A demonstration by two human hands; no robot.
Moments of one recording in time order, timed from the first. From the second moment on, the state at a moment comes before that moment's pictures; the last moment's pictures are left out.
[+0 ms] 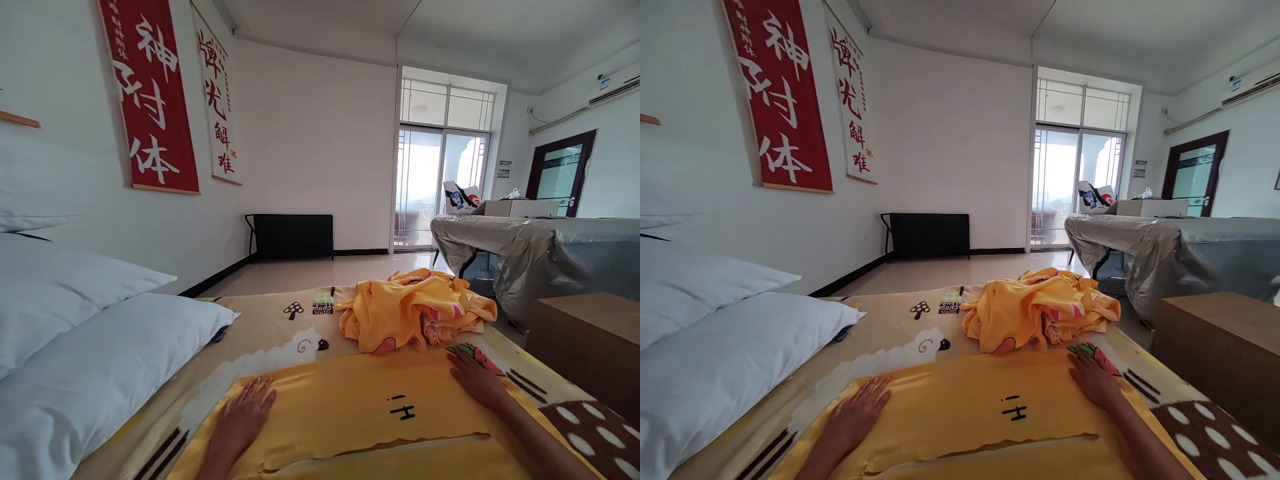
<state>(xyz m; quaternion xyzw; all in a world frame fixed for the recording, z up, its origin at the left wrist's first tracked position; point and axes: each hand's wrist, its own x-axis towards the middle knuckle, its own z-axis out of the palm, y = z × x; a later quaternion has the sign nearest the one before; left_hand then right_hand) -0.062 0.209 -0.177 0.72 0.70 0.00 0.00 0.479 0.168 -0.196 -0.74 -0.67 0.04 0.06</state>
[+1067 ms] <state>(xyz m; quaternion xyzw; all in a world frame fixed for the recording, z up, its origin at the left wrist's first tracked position) -0.047 0.167 -0.148 0.74 0.65 -0.05 -0.15 0.439 0.151 -0.189 -0.77 -0.63 -0.02 0.11</state>
